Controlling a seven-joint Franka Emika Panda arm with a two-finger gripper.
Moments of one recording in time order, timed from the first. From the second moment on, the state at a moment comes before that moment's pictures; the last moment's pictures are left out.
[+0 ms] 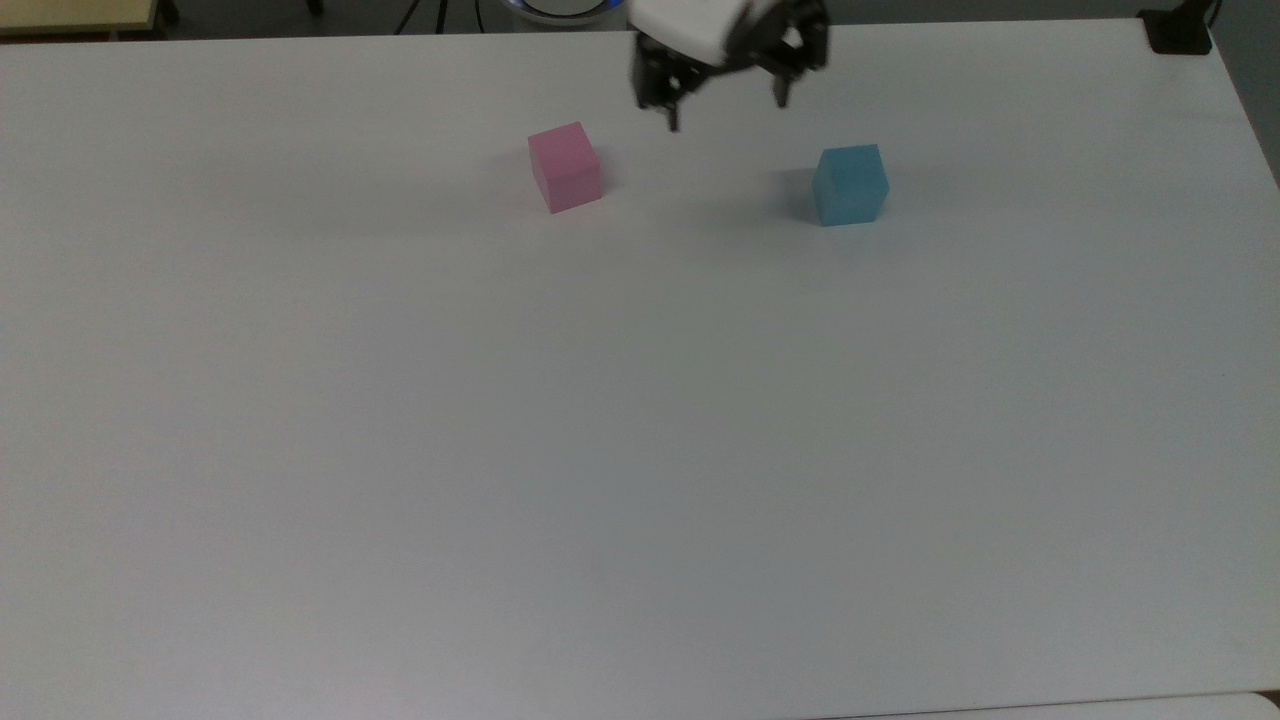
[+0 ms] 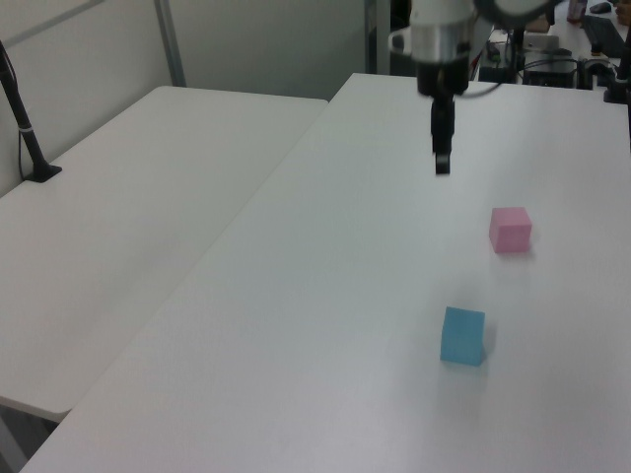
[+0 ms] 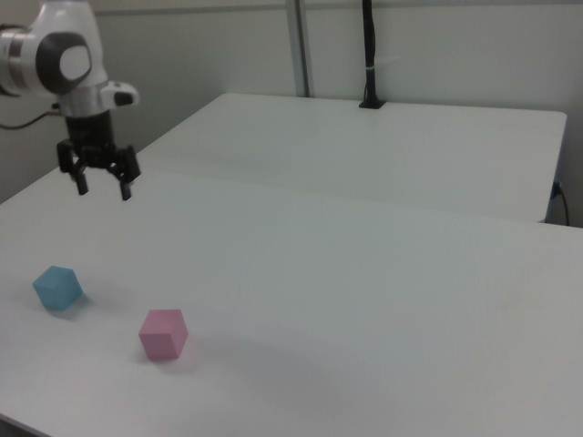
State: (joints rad) arm 0.35 0.14 -0.03 -1.64 0.06 1.70 0.06
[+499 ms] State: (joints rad) arm 0.53 0.23 0.00 -1.71 0.06 1.75 0.22
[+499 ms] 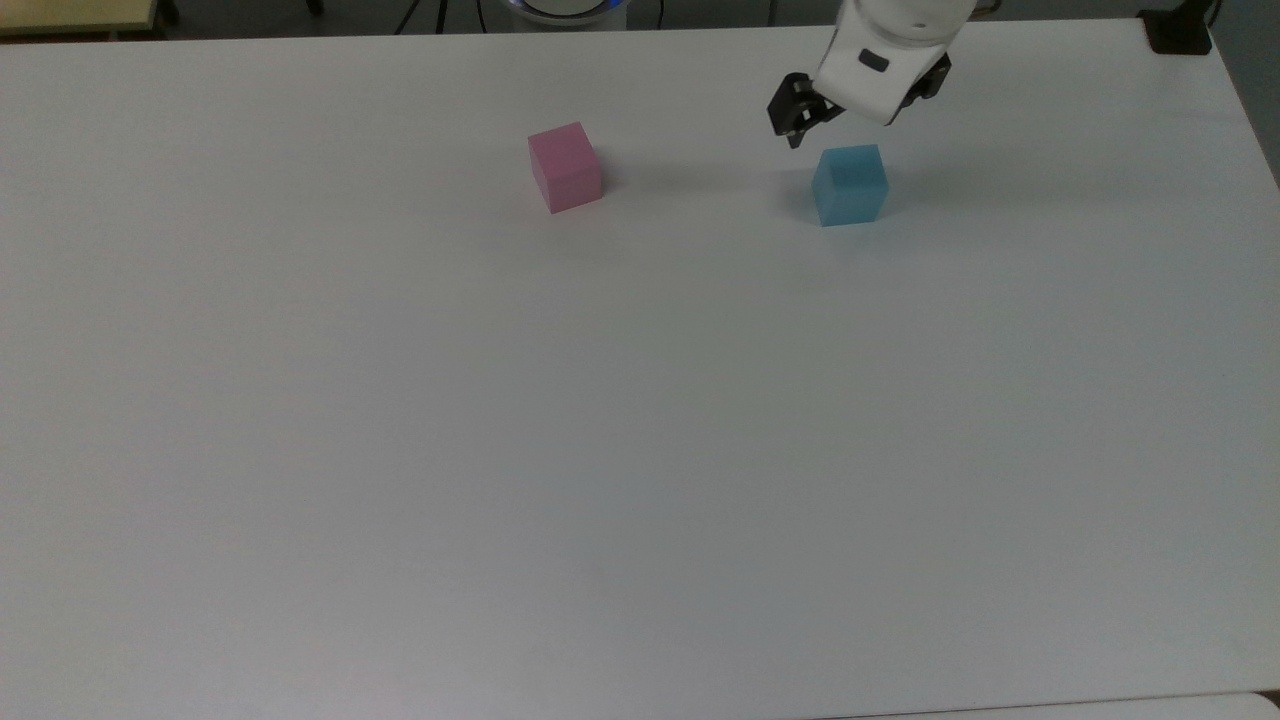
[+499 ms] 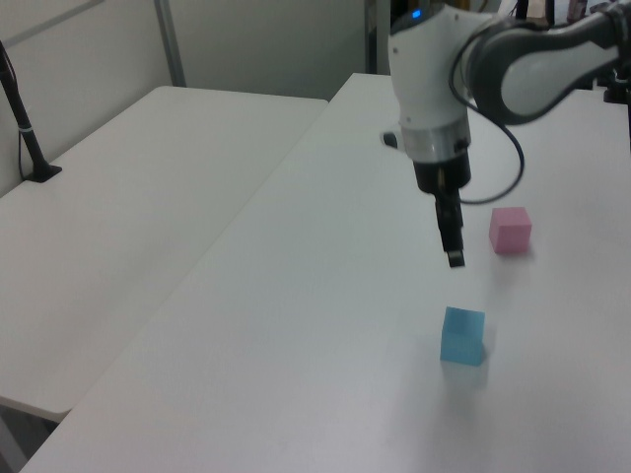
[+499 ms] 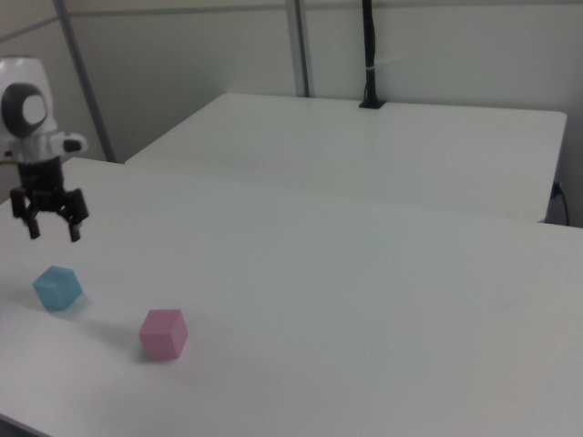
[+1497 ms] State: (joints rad) arm 0.54 0.36 0.14 -1.88 -0.14 2.06 0.58
